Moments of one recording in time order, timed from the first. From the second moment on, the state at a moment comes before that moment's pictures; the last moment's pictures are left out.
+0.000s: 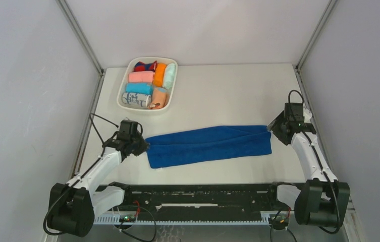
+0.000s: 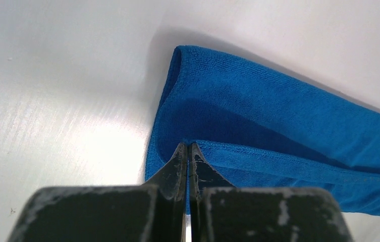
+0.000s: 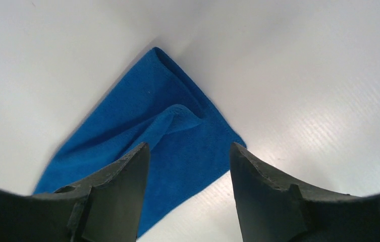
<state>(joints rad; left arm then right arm) -0.23 1.05 0.54 -0.47 -0.06 -0.84 -0.11 1.11 0.77 -0.65 0.13 0.65</state>
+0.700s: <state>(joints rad) -0.23 0.99 0.54 -0.48 -0.08 -0.83 -0.13 1.42 0.91 -0.73 0.03 1.07</state>
